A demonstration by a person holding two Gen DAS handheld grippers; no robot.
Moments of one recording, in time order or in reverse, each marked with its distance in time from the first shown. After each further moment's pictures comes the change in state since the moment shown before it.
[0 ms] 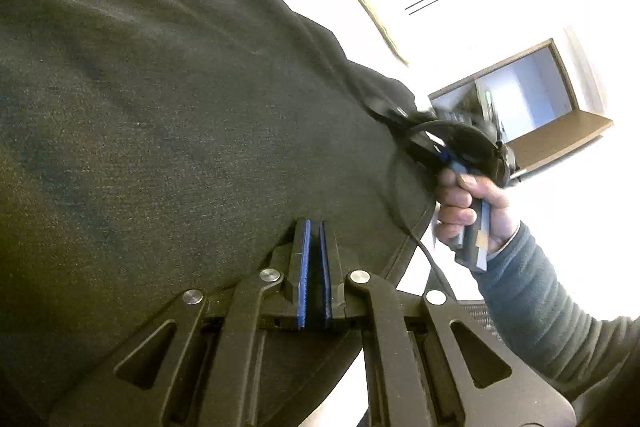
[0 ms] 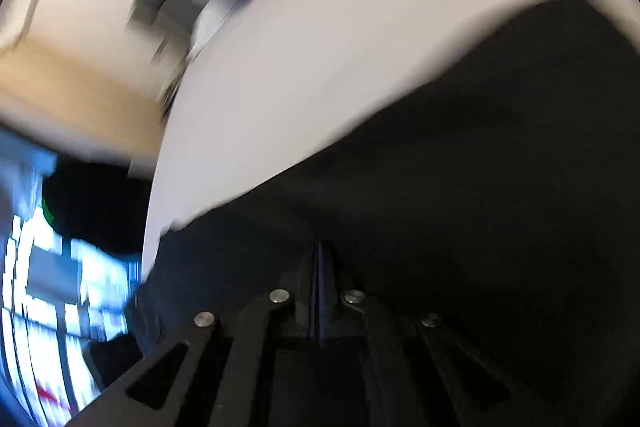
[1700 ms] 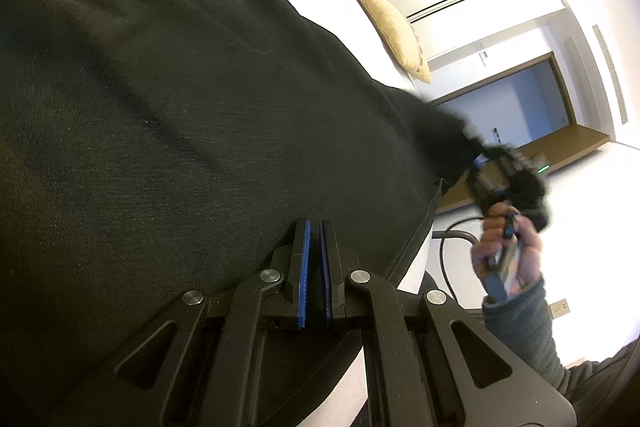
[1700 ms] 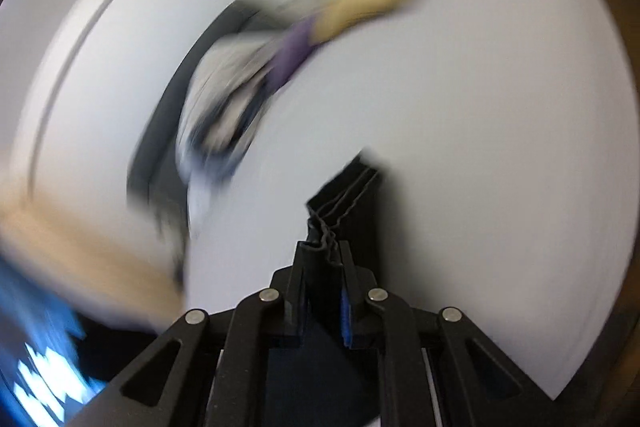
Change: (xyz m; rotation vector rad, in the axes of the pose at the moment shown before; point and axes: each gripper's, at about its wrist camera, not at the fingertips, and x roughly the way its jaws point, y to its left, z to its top) left arm -0.003 0.015 -0.005 -0.045 -0.014 -0.030; right arm -0.085 0.086 -0.046 -0.161 -0.352 -0.043
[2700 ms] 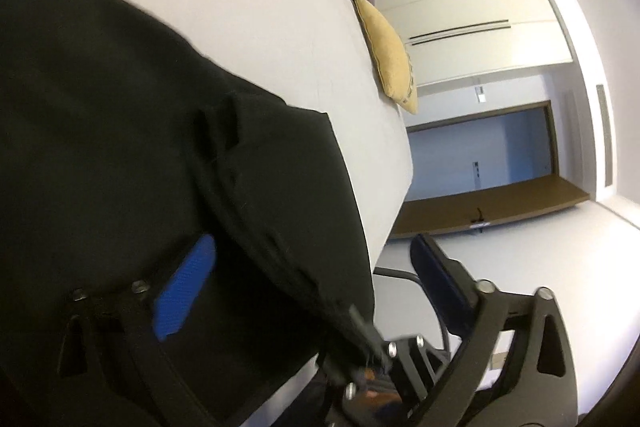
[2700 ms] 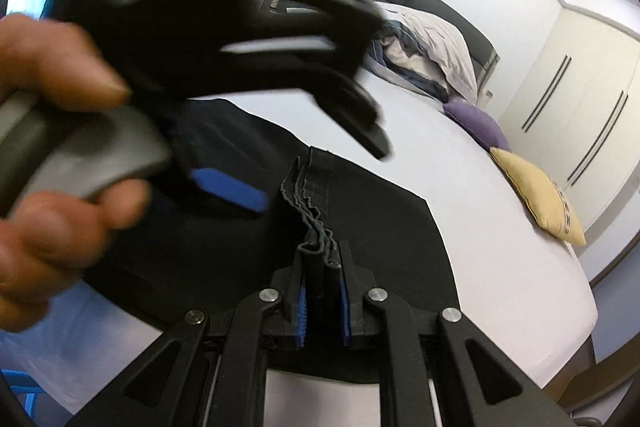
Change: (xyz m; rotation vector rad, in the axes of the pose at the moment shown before) left arm 0.010 -0.027 0.078 -0.176 0.025 -0.079; right arm 0.048 0.187 -0.163 -1.013 0.062 -0.272
